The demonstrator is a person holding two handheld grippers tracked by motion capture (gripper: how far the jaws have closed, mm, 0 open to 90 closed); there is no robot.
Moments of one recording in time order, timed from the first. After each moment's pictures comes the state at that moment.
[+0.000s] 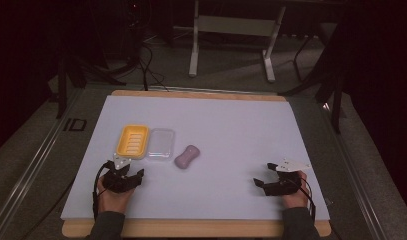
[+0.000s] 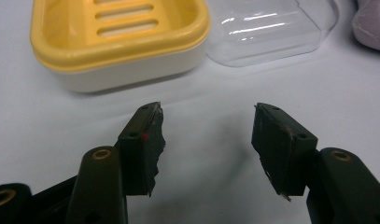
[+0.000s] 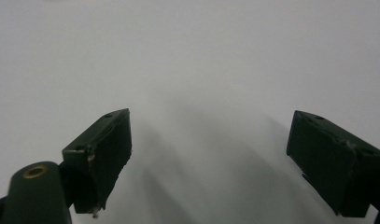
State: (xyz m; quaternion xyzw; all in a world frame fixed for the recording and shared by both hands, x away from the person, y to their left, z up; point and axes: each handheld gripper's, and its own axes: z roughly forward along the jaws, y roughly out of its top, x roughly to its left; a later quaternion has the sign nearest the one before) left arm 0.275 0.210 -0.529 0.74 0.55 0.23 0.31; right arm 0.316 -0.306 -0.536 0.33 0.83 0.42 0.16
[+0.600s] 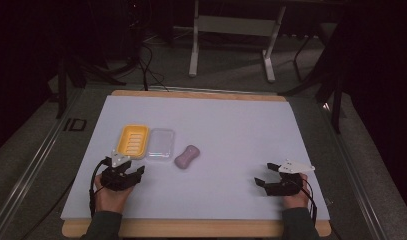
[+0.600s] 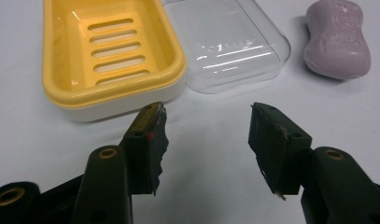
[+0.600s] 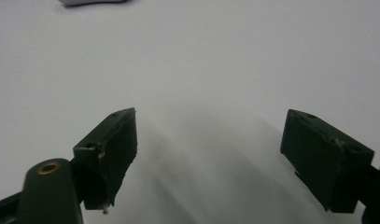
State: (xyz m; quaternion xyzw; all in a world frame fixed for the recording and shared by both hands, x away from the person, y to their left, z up) left arm 0.272 0.208 -0.503 0.74 0.54 0.22 0.34; right arm 0.313 -0.309 -0.536 0.32 0.82 0.44 0.16
